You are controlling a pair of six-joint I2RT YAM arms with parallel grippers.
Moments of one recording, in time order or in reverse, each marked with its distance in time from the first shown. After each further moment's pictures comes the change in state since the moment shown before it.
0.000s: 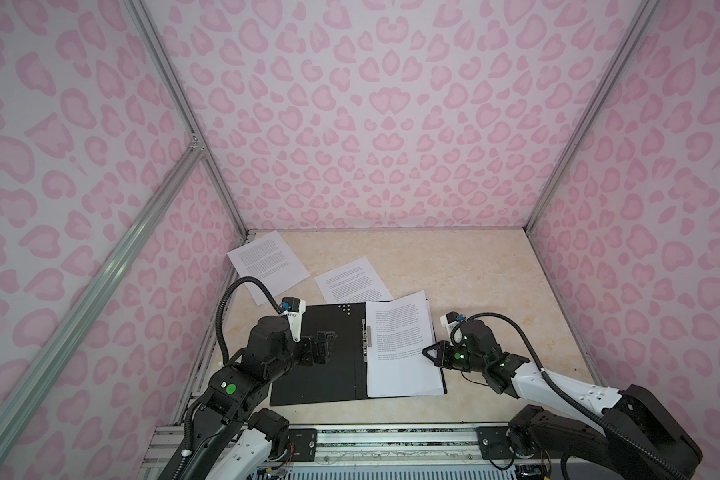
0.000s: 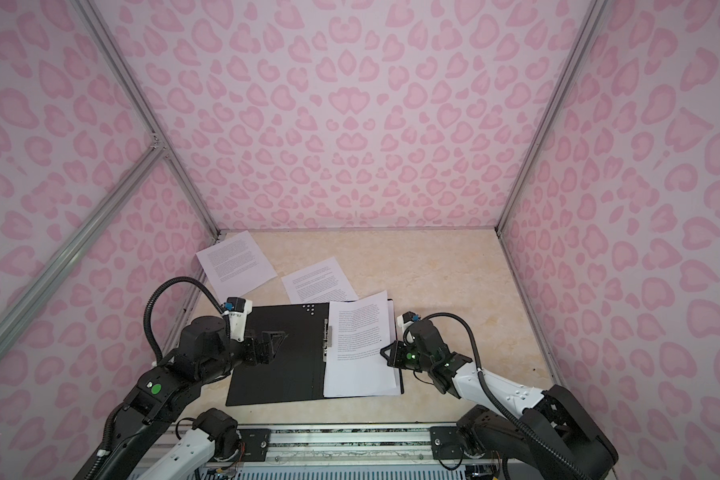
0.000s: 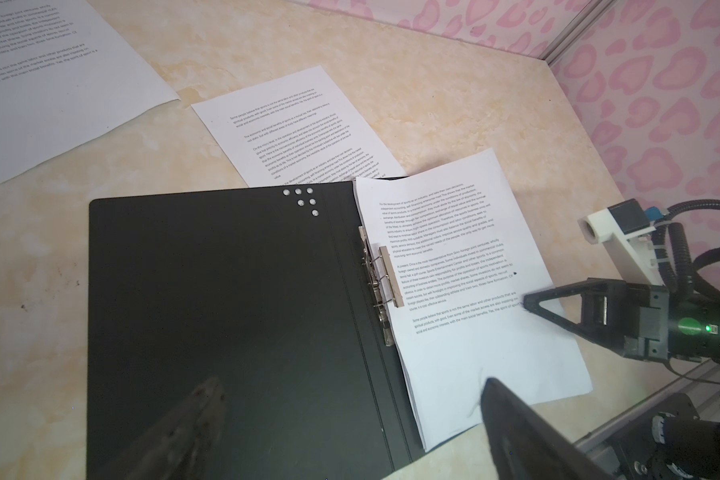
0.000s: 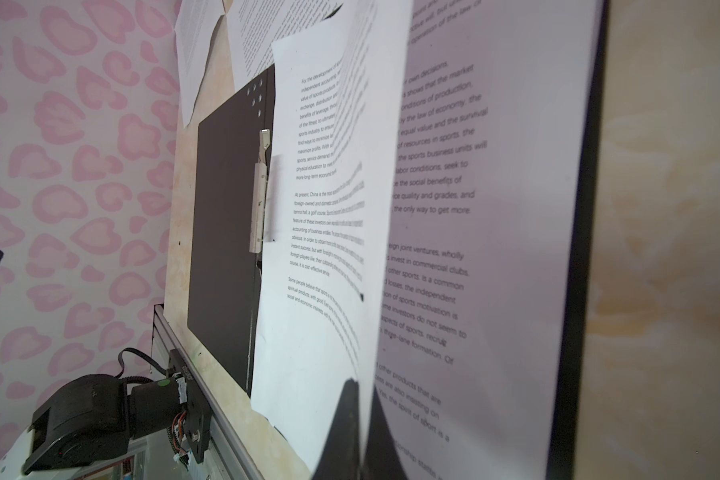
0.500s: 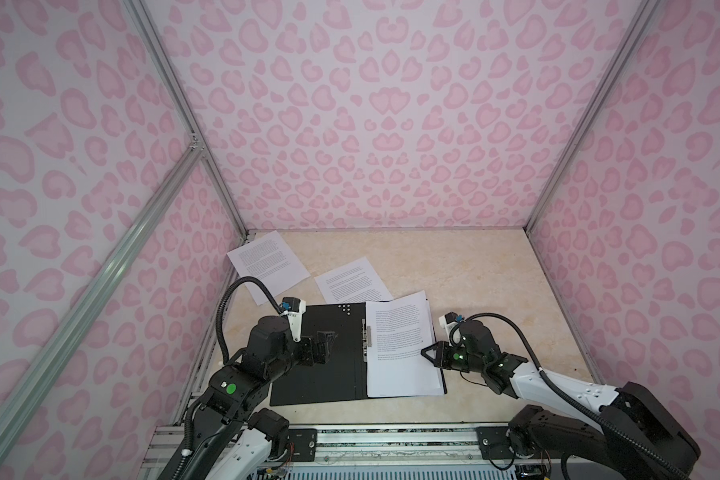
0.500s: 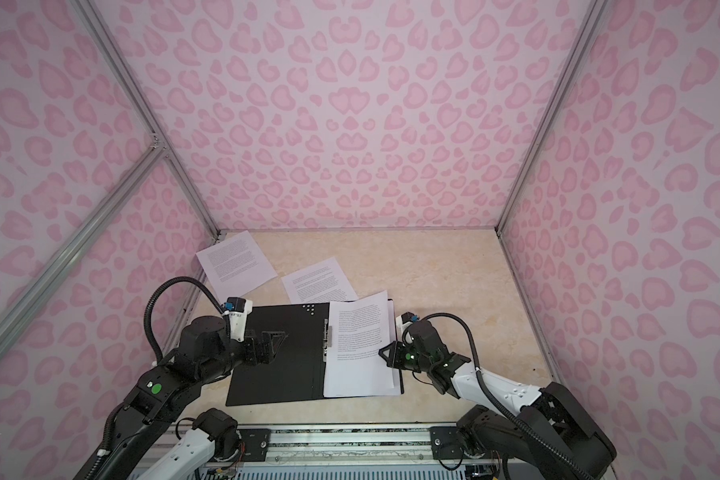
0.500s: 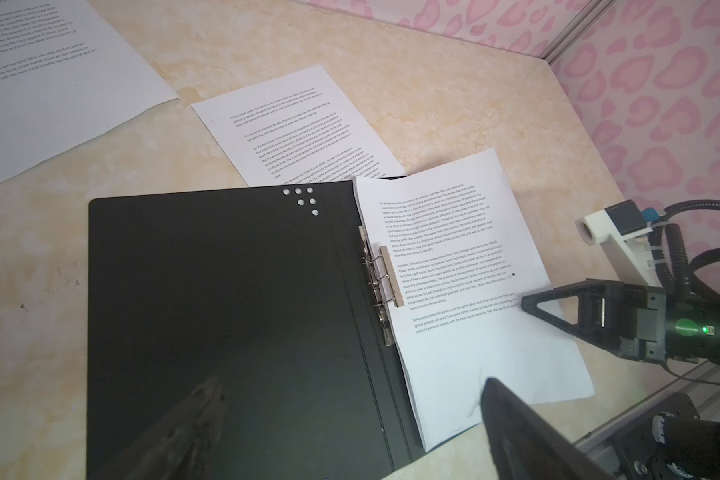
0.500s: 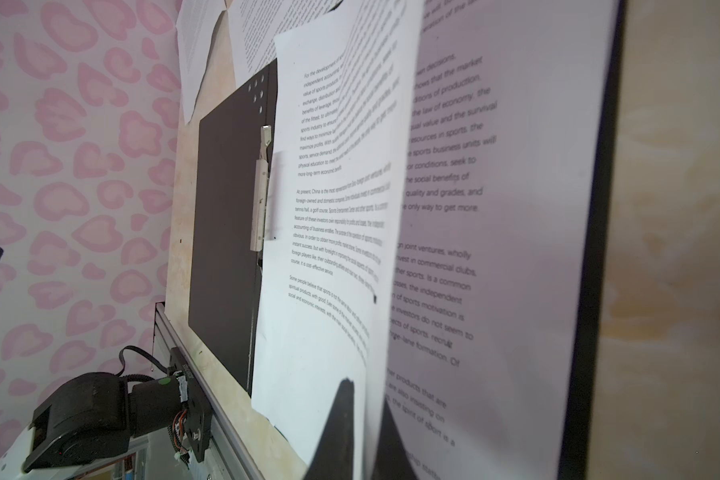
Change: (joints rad) left arm 0.000 0.002 0.000 0.000 0.000 0.000; right arm 0.010 0.018 -0.003 0.027 0.001 0.001
